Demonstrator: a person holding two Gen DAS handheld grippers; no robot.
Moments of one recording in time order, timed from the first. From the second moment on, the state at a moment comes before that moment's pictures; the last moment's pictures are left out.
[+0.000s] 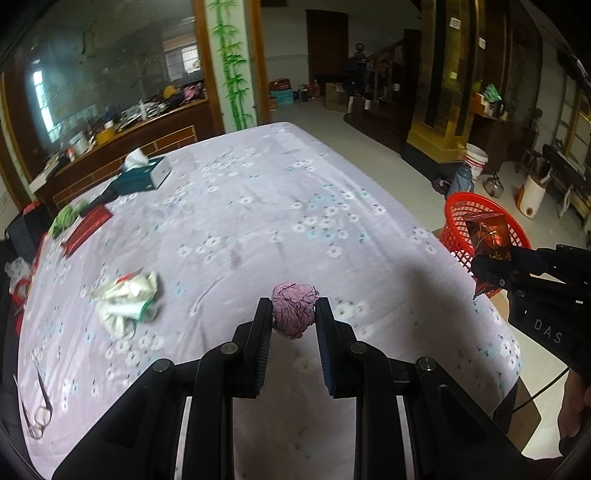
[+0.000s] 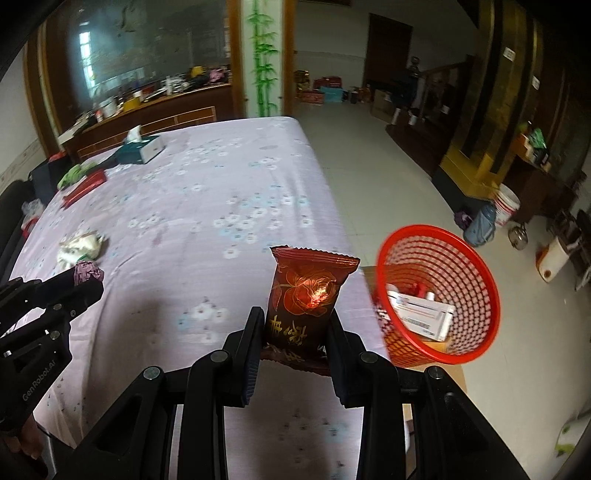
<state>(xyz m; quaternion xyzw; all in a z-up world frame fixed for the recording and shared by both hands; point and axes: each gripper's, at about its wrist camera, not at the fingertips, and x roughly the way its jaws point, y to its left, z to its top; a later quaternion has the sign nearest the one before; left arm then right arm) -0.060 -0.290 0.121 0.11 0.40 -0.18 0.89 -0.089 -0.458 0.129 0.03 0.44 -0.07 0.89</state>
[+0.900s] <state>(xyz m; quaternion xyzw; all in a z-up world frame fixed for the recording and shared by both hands) -0.057 -0.399 0.119 0.14 0.39 -0.26 0.87 -0.126 -0.566 0.130 0.09 0.44 -0.16 0.88</state>
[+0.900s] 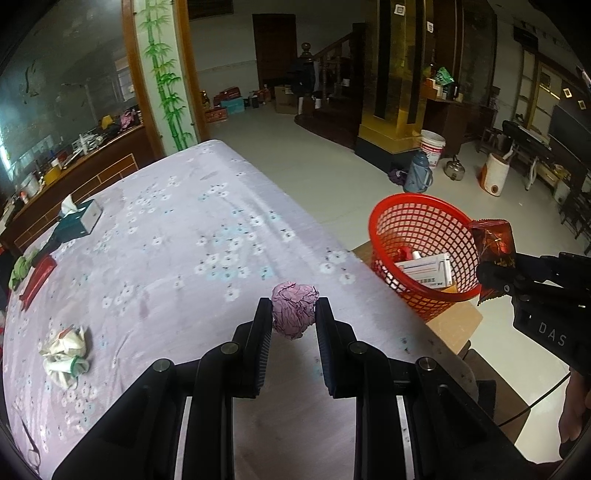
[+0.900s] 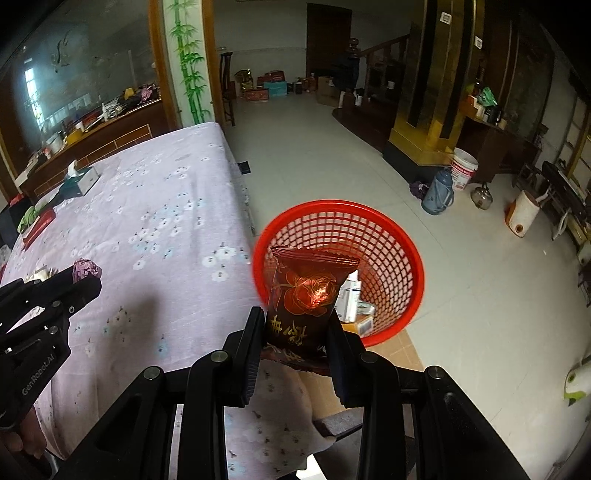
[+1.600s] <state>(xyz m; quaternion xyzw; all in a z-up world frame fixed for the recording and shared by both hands) -0.021 -0.540 0.114 0.07 0.44 -0.40 0.80 -0.107 -0.707 0.133 0.27 0.42 -0.12 0.86</state>
